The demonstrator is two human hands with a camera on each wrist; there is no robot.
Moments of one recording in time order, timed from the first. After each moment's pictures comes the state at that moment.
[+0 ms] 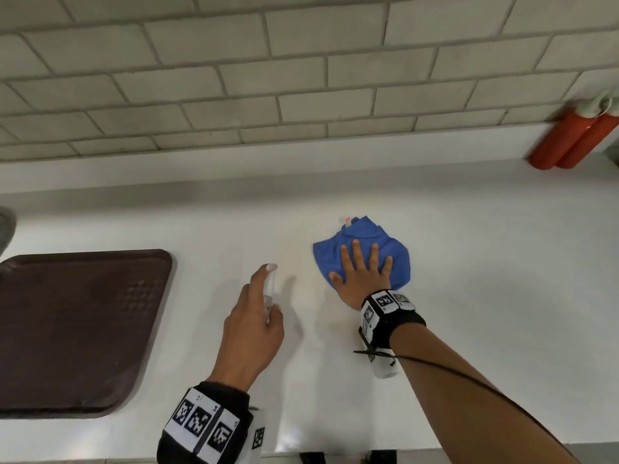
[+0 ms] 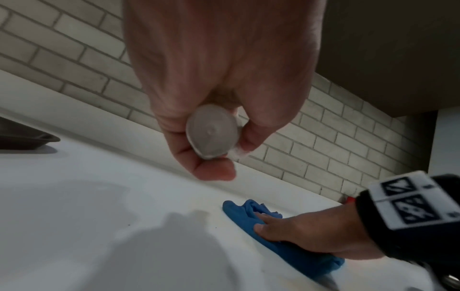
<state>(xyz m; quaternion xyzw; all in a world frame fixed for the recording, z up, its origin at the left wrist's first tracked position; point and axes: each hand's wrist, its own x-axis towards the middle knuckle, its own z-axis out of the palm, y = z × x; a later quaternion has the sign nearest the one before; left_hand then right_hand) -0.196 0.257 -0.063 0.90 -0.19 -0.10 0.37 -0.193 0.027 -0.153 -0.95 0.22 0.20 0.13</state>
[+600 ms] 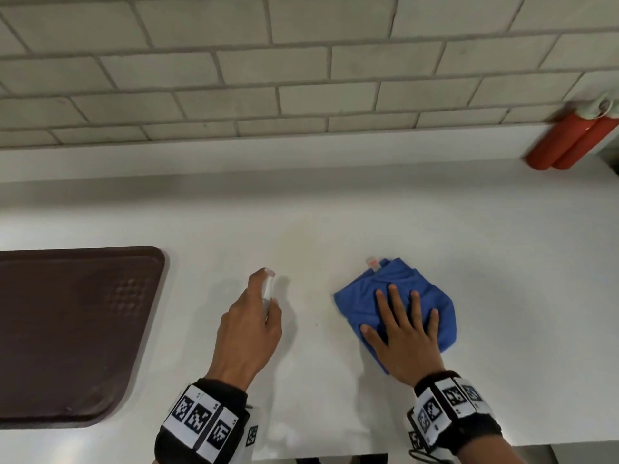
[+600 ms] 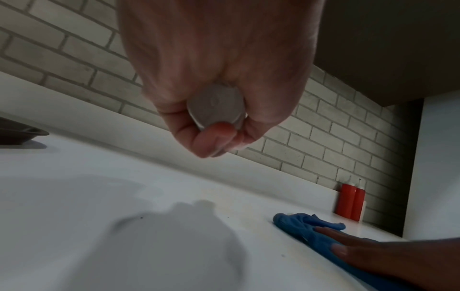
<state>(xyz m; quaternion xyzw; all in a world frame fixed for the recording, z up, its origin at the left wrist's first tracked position) -0.181 0.260 -0.071 0.92 -0.20 -0.10 0.33 -0.315 0.037 -0.169 -0.95 0.27 0.14 0.11</state>
